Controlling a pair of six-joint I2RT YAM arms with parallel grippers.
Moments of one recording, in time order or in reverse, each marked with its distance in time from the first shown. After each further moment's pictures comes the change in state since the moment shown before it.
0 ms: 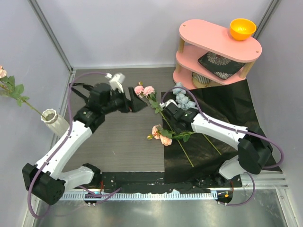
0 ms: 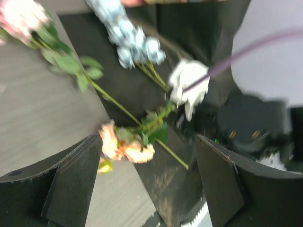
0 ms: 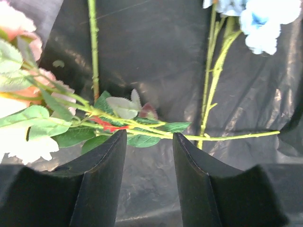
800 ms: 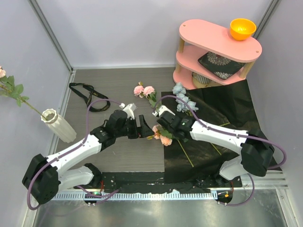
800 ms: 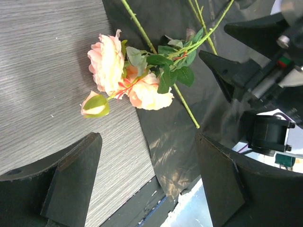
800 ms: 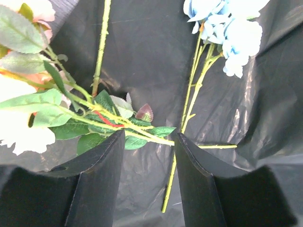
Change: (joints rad) left arm -0.283 -0.002 -0.475 0.237 -0.095 -0.229; right arm 0.129 -0.053 -0.056 0.054 0.166 -0.132
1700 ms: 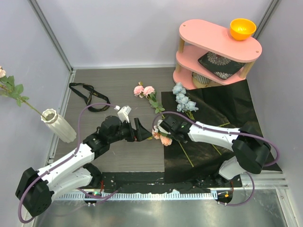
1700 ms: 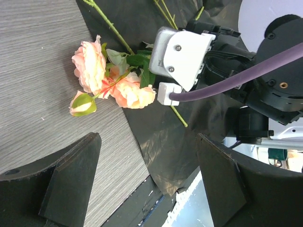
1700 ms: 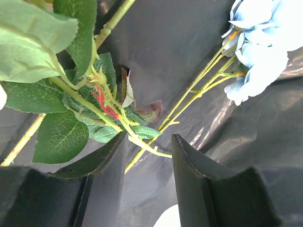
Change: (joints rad) left arm 0.000 -0.195 -0.123 0.082 0.011 -0.001; right arm -0.038 0.058 -0.117 0.073 -0.037 -0.507
